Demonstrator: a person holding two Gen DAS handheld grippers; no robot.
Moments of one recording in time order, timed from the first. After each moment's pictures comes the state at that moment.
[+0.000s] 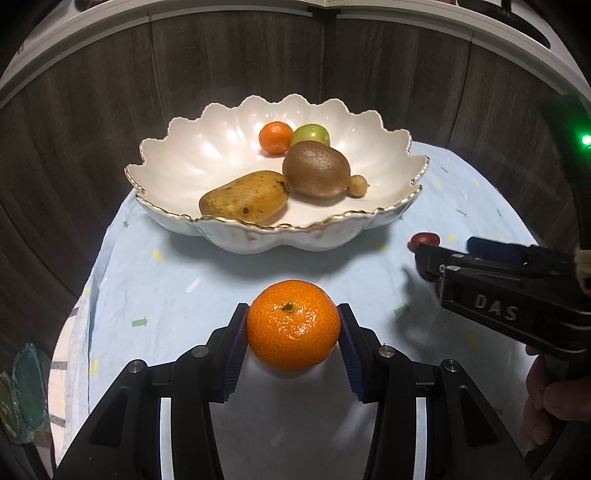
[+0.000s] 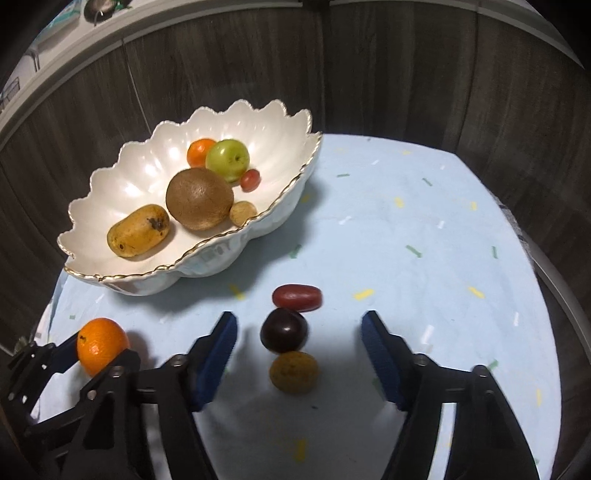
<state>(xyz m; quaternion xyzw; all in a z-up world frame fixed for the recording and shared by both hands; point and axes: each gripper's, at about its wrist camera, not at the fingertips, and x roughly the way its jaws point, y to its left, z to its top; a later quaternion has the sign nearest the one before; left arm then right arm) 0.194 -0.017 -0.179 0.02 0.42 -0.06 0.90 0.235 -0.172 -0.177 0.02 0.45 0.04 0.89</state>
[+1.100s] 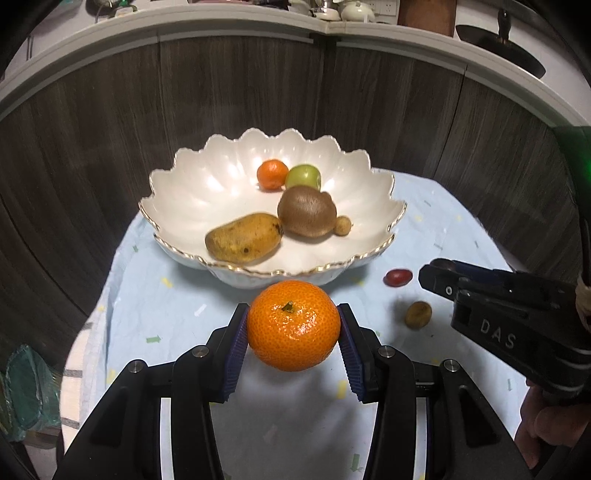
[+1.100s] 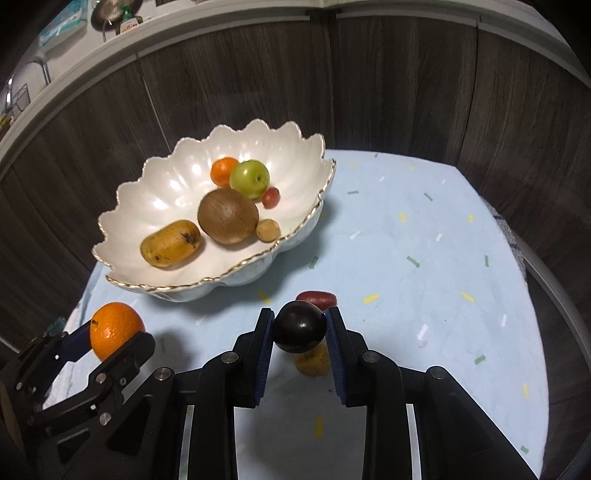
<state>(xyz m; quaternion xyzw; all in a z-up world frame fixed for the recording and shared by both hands) 0.184 -0.014 -0.137 0.00 0.39 -0.08 0.92 0.214 -0.173 -0.133 0.03 0.43 0.06 0.90</state>
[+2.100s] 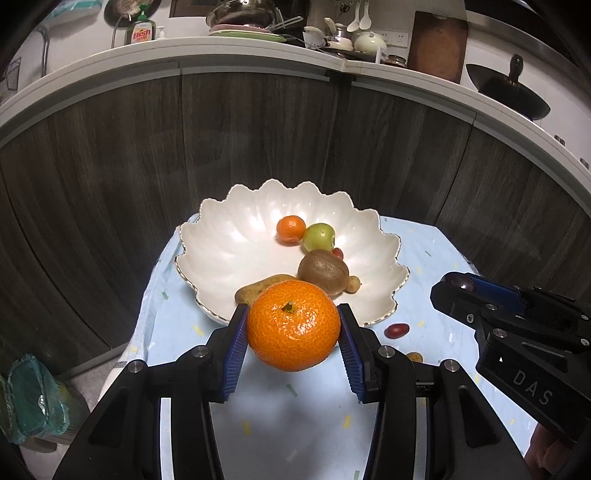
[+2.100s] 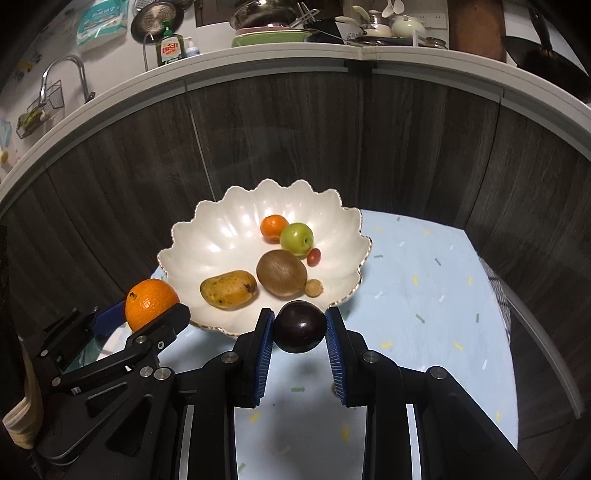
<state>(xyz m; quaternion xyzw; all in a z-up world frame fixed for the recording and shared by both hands) 0.201 0.017 -0.085 -0.03 0.36 -0.07 0.93 0.203 -0.139 -0.061 0.00 0.38 0.09 0.92</state>
